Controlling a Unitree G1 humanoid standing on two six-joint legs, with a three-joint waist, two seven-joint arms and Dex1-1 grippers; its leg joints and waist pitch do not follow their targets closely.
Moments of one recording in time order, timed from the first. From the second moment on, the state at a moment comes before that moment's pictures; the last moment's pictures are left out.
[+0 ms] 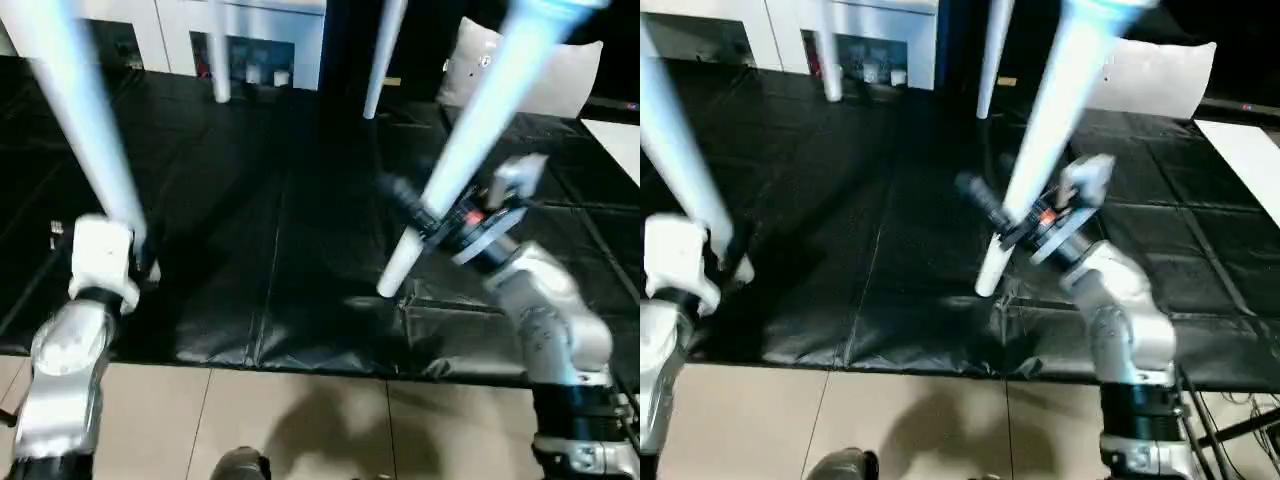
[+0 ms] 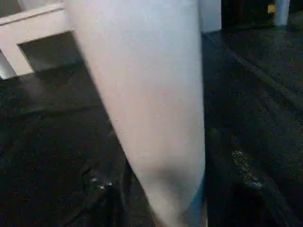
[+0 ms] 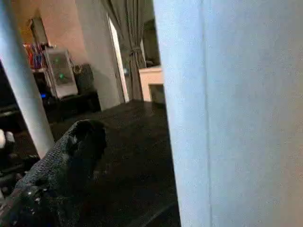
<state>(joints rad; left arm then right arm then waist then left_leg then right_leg) -0.07 0.35 0.23 0.02 0.01 0.06 -0.26 -0.37 -0.19 -0.10 0.03 0.51 0.29 0.74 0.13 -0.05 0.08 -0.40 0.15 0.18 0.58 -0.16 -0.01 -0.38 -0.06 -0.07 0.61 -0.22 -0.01</state>
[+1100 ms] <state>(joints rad) 0.21 0.21 0.14 -0.47 -0.17 0.26 -0.23 0.14 -0.16 -0.05 -0.47 0.34 0.42 0.32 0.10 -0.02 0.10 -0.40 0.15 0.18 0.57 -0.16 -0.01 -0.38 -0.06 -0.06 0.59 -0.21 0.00</state>
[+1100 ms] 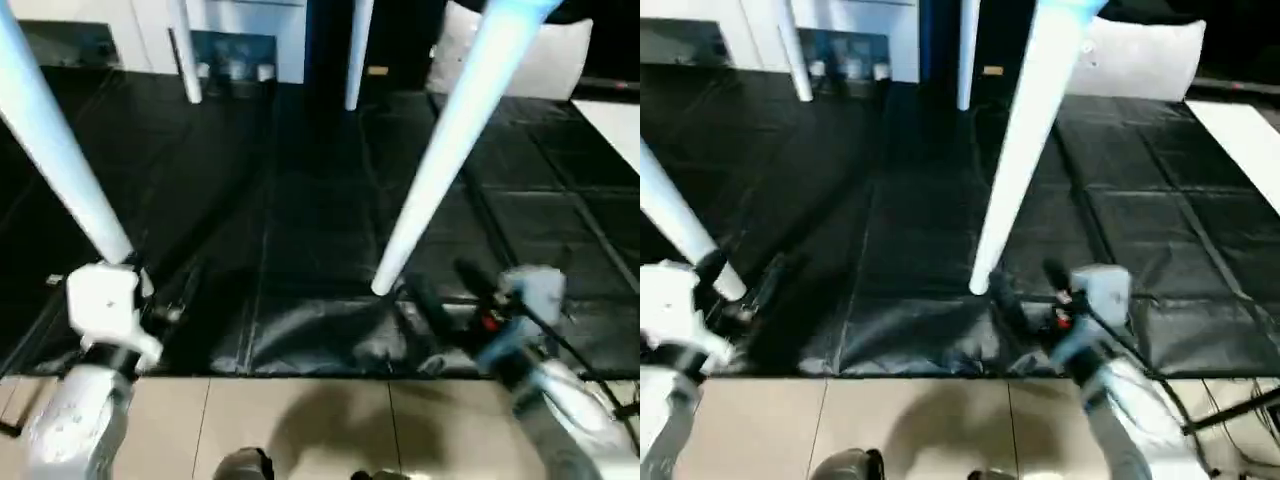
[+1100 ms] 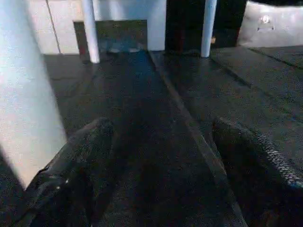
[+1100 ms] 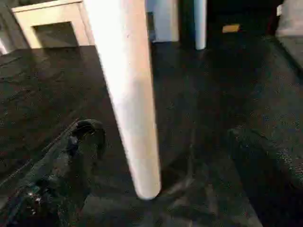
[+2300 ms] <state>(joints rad) 0.15 0.21 0.06 -0.45 -0.14 0.30 -0.22 0.11 -0.14 -0.01 -0.40 0.27 0.42 0.24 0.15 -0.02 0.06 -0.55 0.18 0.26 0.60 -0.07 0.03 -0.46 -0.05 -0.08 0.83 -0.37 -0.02</state>
